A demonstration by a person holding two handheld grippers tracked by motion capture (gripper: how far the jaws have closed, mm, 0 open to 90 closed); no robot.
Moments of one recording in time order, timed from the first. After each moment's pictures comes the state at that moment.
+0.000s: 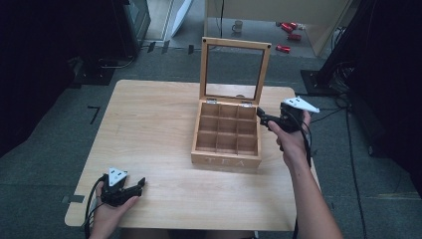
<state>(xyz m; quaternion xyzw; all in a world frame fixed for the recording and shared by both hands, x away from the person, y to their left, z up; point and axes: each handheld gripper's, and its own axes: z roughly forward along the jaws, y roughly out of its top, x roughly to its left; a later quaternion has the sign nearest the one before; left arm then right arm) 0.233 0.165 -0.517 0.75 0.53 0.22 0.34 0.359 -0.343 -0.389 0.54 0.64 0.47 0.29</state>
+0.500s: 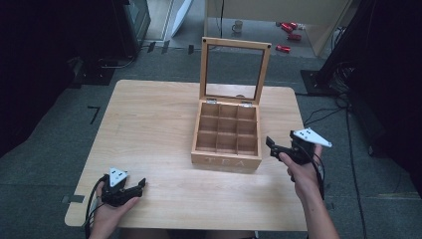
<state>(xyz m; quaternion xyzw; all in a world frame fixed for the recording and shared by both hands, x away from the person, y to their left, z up) 0.232 0.164 -0.517 0.75 0.52 0.22 0.33 0.283 -0.364 -0.423 0.54 0.65 0.45 0.28</state>
